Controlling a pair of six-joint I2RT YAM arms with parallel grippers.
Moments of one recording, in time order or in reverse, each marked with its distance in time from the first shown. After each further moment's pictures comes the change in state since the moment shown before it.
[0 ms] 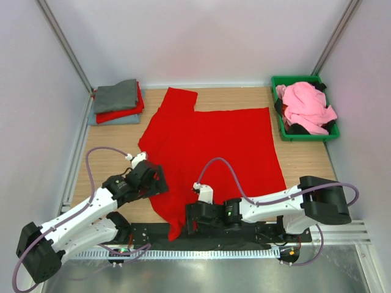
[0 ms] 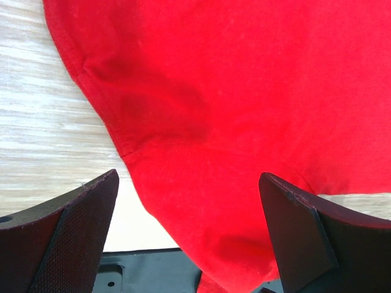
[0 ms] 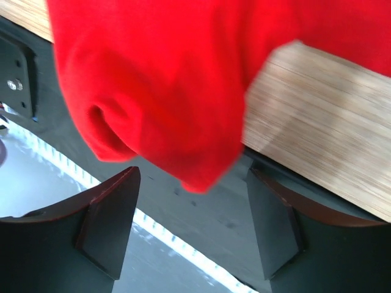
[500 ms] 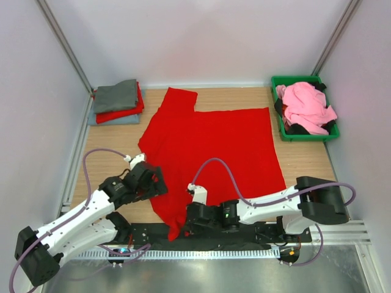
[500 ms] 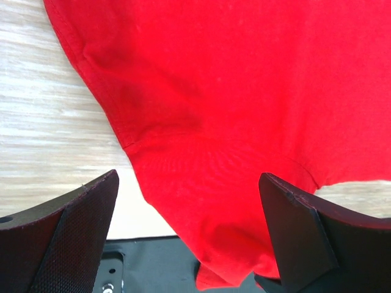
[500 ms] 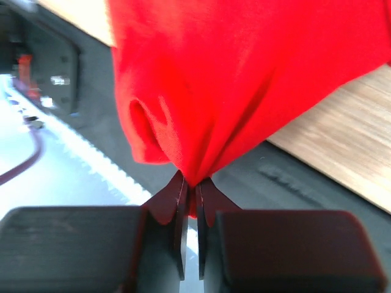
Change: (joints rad) left arm -0.006 -0.044 0.005 -0.047 0.020 -0.010; right arm 0.026 0.062 0.034 0.112 -0.005 -0.005
